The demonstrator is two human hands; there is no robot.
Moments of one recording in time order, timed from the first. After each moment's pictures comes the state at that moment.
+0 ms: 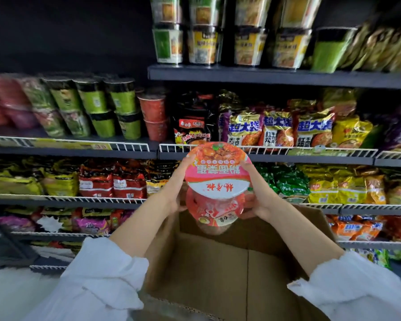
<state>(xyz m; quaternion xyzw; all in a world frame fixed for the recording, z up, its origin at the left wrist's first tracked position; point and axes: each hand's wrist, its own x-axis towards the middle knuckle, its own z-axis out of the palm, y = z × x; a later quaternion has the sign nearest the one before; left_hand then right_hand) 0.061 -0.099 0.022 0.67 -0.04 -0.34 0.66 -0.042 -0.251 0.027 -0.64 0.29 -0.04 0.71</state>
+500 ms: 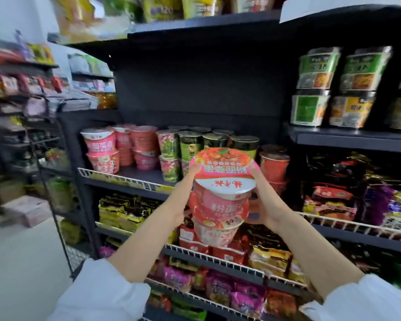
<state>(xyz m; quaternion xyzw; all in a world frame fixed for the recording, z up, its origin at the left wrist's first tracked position) 0.263 0.176 0.099 0.69 -0.03 -0.13 0.71 0.226 0.002 0.091 -0.69 0.13 -0.02 0.72</state>
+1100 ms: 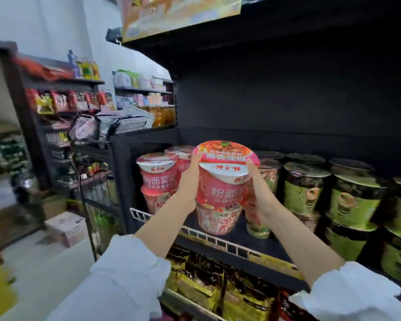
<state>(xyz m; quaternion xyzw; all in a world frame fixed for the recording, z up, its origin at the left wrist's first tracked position) 0.593 0.380 0.139 0.62 0.00 -0.05 0.78 0.585 0.240 0.111 -0.67 0.02 -0.03 0.74</state>
